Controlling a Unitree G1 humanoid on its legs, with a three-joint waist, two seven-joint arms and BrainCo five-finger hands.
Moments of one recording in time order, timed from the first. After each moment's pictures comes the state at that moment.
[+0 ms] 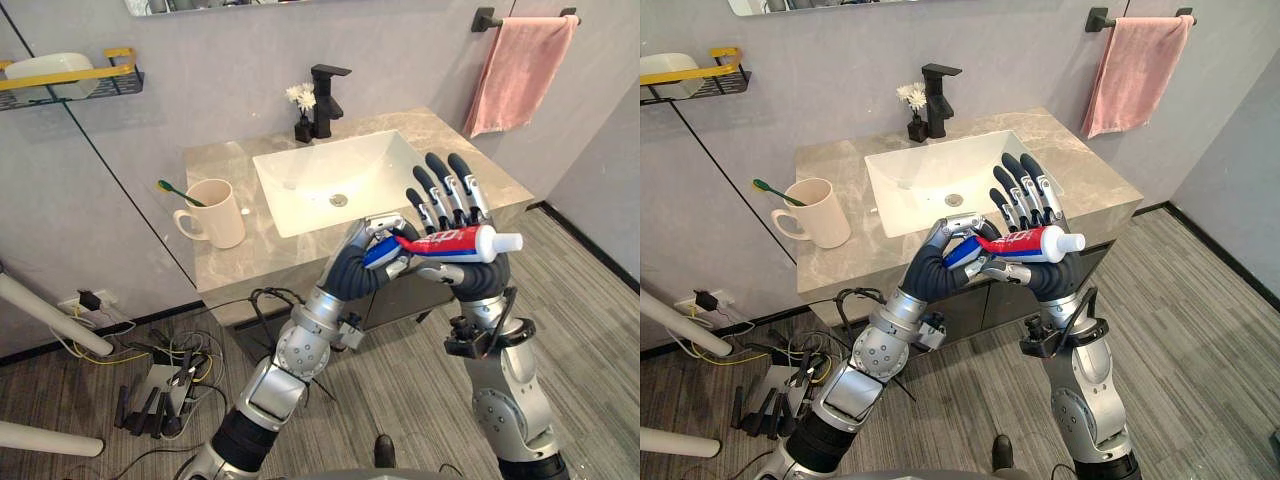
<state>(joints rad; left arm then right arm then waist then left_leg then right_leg) -0.17 0.07 -0.46 -0.22 0.35 -0.27 0.11 0.03 -0.21 0.13 -0.50 0.54 -0.21 0.18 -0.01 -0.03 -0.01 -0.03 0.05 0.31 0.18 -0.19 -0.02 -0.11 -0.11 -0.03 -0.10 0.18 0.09</state>
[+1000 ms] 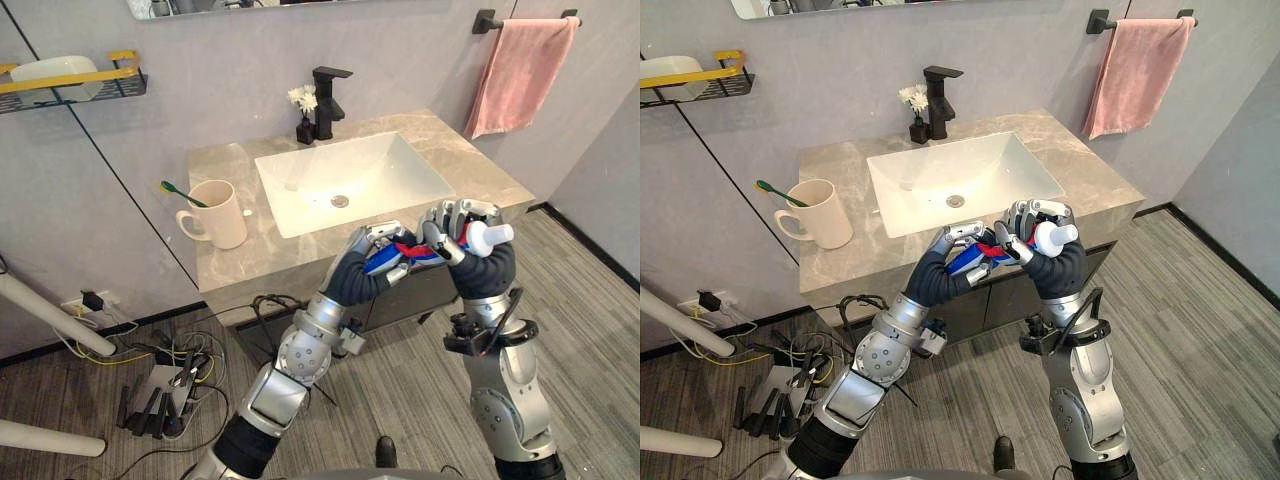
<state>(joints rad) -0.14 0.04 -0.47 -0.19 0.35 -0.26 0.09 0.03 -0.17 0.13 -0.50 0.41 -0.23 0.10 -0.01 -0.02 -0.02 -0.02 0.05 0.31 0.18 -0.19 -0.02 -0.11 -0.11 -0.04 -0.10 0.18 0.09</state>
